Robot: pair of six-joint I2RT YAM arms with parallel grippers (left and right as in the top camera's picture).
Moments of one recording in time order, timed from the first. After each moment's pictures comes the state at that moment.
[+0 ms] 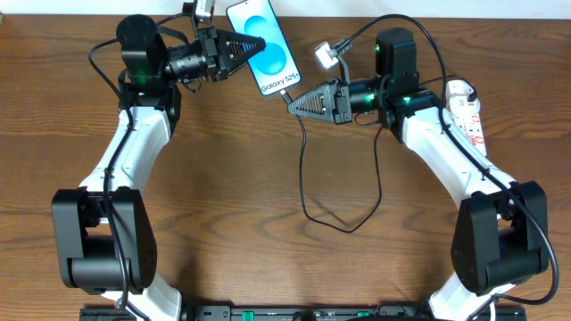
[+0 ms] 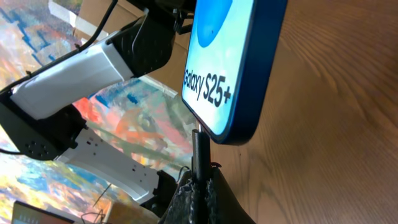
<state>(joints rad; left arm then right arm) -0.02 1.80 1.28 0.57 1.28 -1.24 0.28 1.83 1.34 -0.01 -1.41 0.42</state>
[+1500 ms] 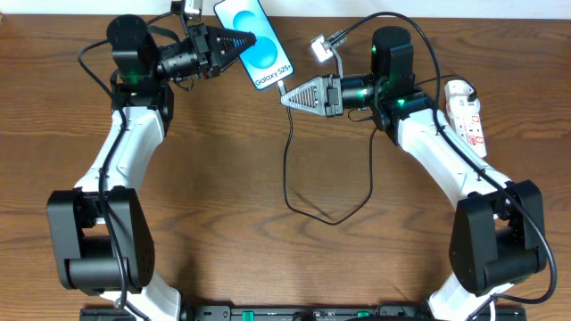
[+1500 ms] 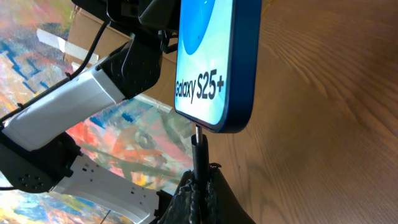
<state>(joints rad) 0.01 1.80 1.28 0.57 1.26 -1.24 0.30 1.83 1.33 0.13 -1.32 0.62</state>
